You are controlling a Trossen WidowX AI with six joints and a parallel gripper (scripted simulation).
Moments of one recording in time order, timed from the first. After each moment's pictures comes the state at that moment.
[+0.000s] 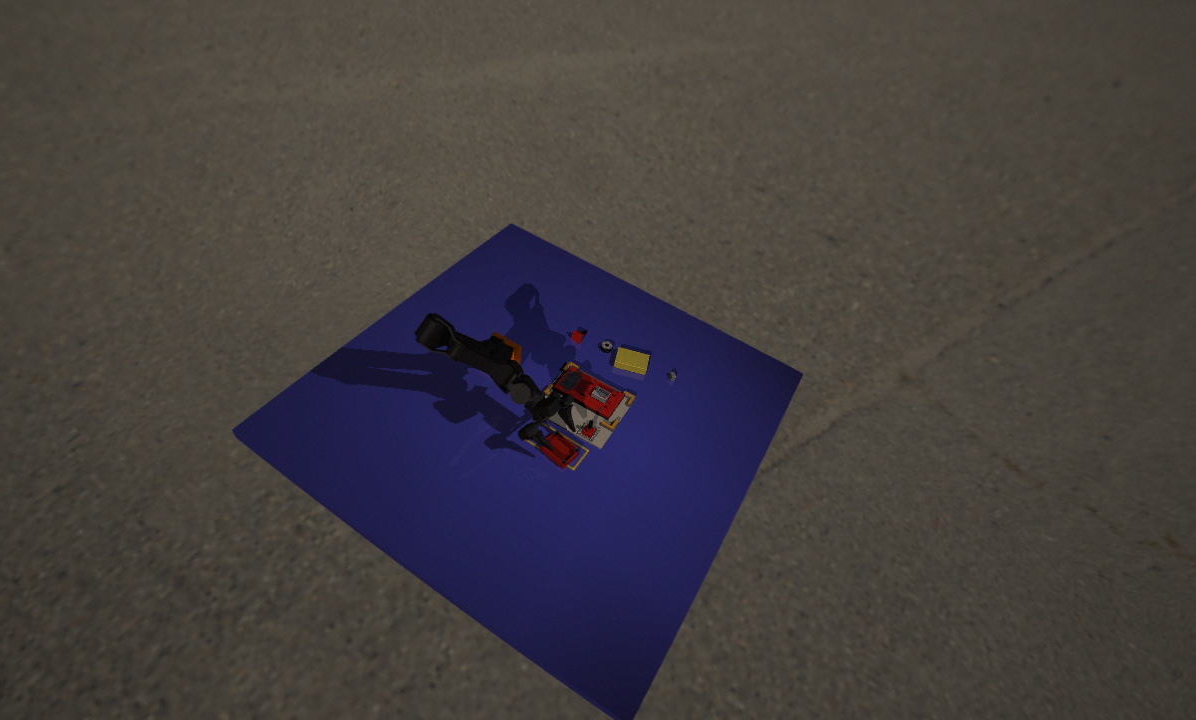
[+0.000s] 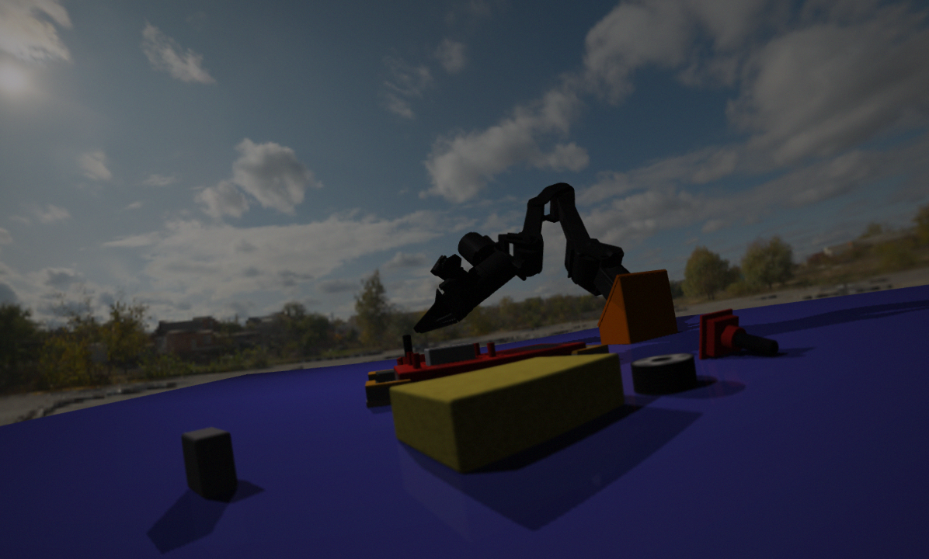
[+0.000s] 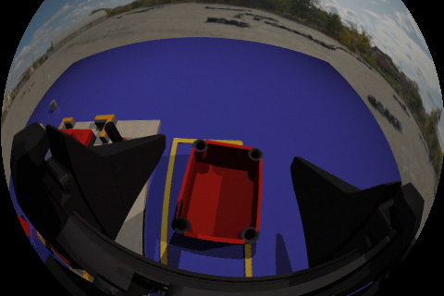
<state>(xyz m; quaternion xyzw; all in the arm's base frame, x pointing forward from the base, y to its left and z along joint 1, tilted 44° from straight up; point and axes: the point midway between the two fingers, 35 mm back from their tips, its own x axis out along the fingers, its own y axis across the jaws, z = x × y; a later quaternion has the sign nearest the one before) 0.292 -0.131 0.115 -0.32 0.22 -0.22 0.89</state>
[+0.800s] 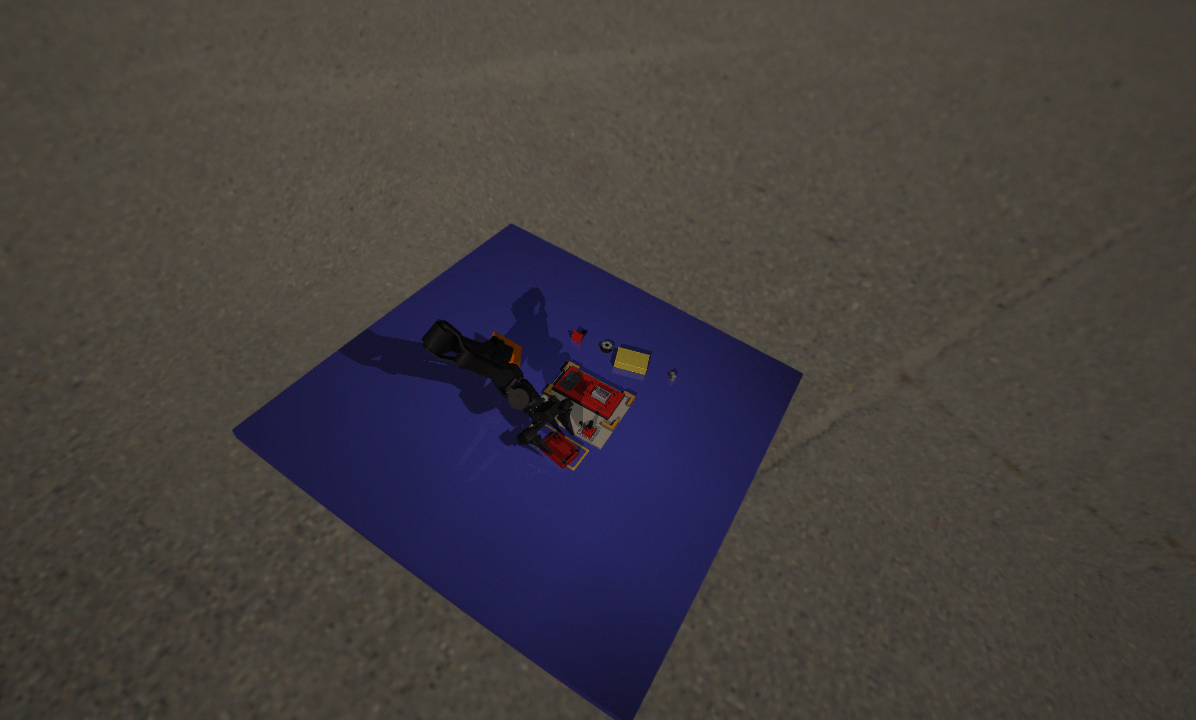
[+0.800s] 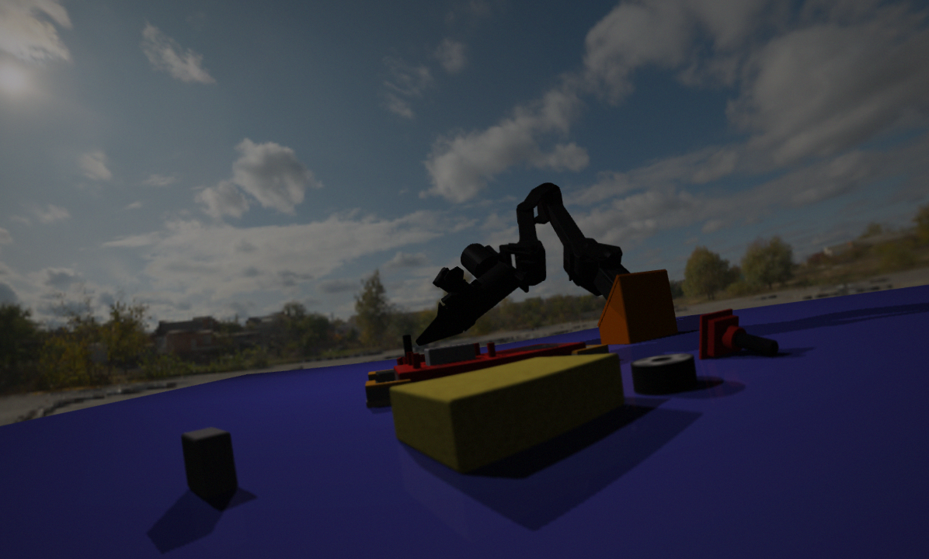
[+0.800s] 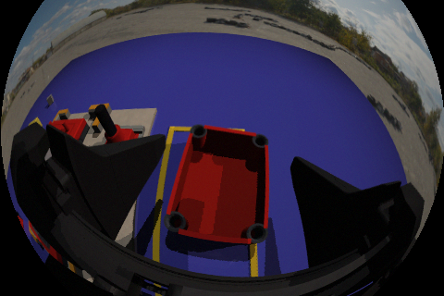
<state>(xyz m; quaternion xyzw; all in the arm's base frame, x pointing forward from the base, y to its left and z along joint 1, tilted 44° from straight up) 0.290 -0.146 0.099 -0.32 0.22 -0.23 0.89</state>
